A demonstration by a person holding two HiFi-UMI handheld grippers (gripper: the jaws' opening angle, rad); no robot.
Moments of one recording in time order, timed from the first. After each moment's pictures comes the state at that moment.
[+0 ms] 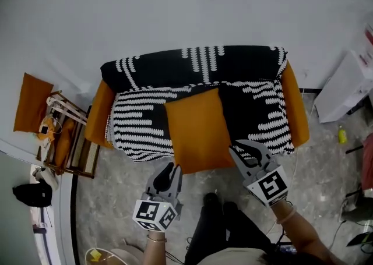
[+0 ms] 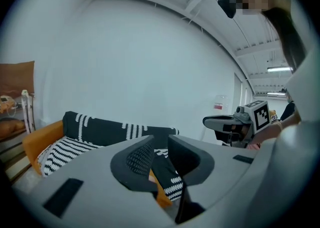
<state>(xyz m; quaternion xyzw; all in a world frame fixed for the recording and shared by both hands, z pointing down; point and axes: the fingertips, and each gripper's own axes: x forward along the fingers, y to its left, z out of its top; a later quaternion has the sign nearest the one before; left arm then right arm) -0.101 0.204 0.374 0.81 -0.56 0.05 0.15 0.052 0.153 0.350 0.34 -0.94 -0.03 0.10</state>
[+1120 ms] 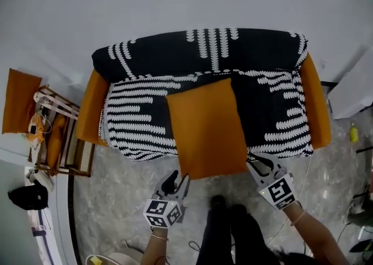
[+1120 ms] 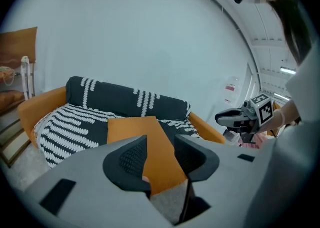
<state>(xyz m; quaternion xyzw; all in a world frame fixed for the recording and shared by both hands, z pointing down) -0.179 0.126 0.617 0.79 -0.54 0.12 0.26 0.031 0.079 0.597 0.32 -0.91 0.06 0.25</state>
